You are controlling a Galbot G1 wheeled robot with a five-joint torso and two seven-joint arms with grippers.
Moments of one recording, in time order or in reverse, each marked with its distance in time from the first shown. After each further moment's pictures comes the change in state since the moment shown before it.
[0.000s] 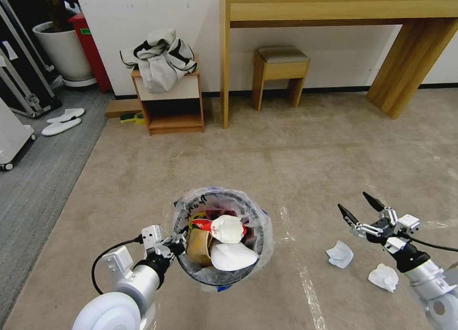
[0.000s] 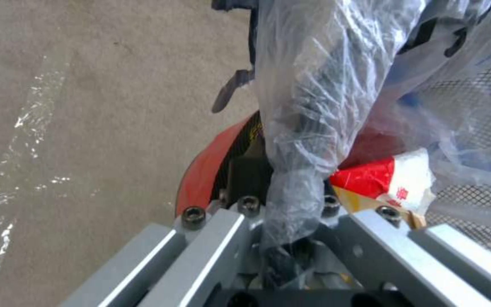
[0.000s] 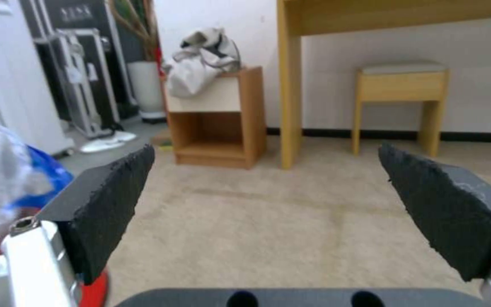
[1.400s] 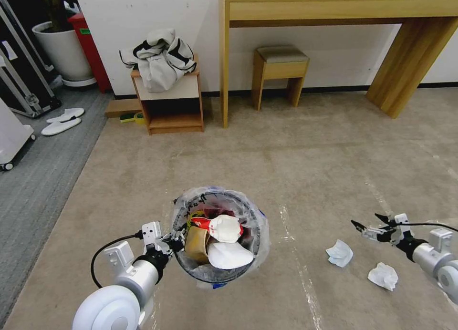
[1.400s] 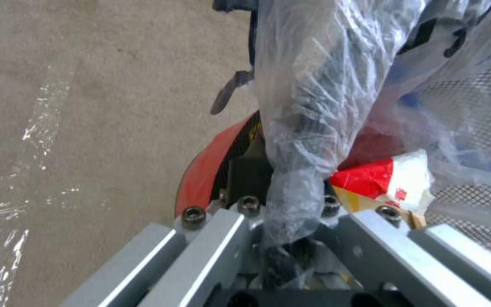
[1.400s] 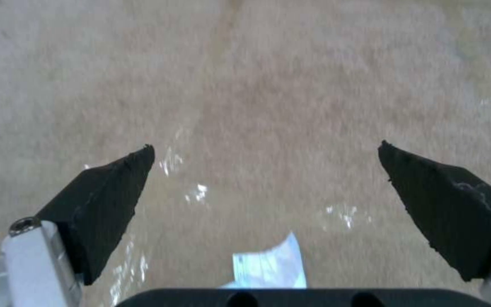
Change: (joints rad) left arm -0.038 0.028 0.003 0.038 0.011 0.002 0.013; right arm 0.177 -0.394 -0.281 -0.433 -0.053 -0.239 0.244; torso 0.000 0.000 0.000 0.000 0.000
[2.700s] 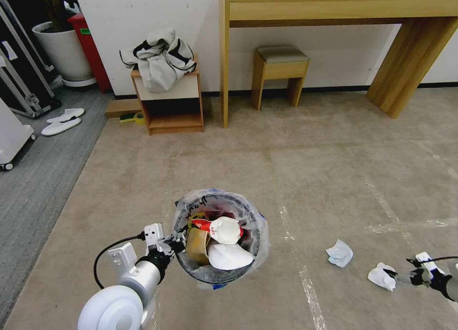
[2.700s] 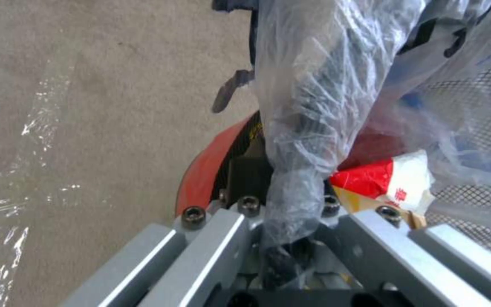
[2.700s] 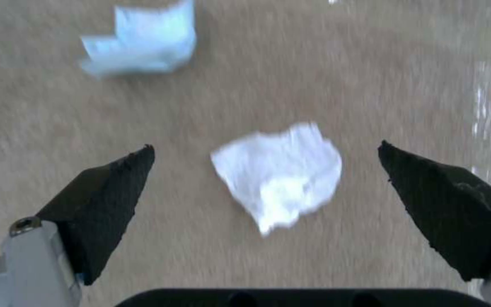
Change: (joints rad) left arm -0.008 0.001 0.008 0.037 0.015 -0.009 0.020; right arm 0.025 -0.048 -0.015 -0.382 -0.283 0.016 -0.170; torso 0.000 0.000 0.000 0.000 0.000
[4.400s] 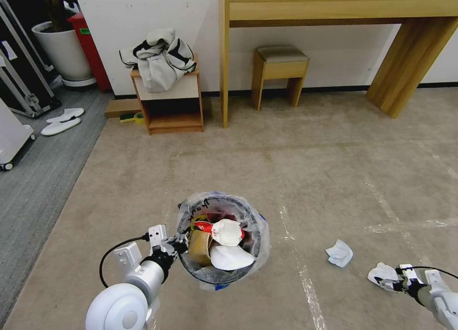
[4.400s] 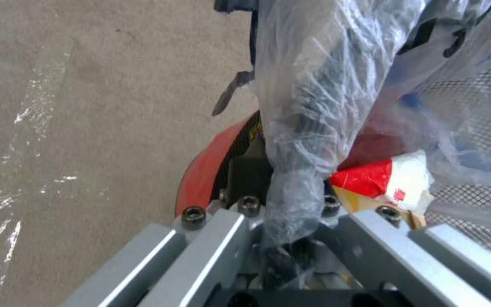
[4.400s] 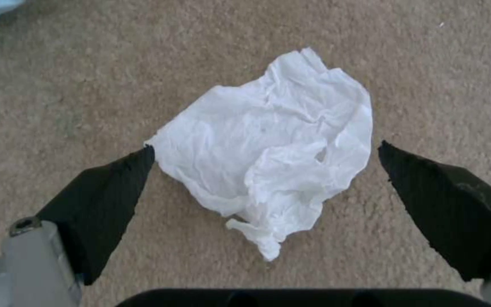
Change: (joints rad) left arm -0.020 0.001 0.019 0.045 -0.001 -0.009 0.006; right arm 0.344 0.173 -0.154 -0.402 -0.066 0.004 0.177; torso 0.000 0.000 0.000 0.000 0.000
